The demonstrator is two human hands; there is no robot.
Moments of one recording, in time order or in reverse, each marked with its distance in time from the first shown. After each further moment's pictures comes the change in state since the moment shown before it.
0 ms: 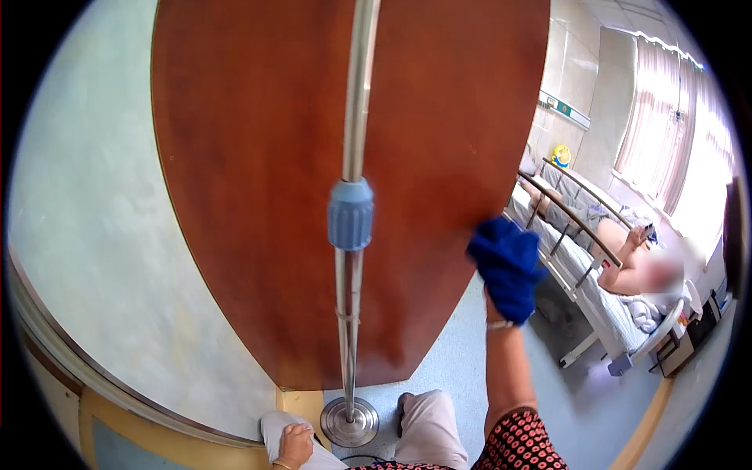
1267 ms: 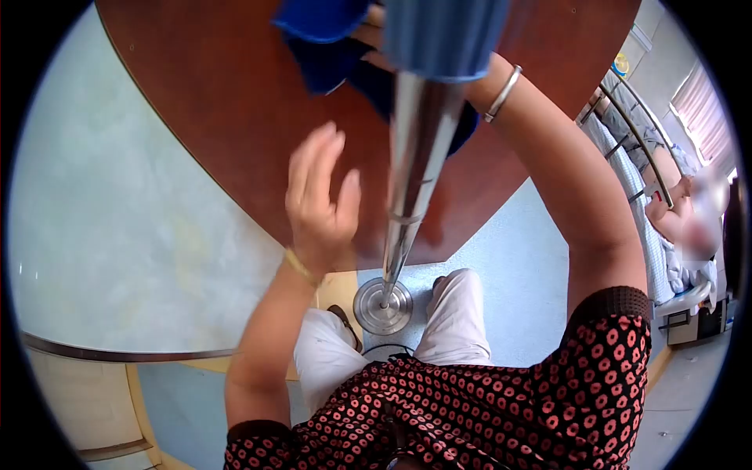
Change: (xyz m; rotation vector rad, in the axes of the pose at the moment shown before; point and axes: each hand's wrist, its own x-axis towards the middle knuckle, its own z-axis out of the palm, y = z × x) left_hand 0.280 0.108 -0.183 -0.208 0.710 0.409; right_hand 0.107 -0.048 0.167 -0.171 -0.370 -1.082
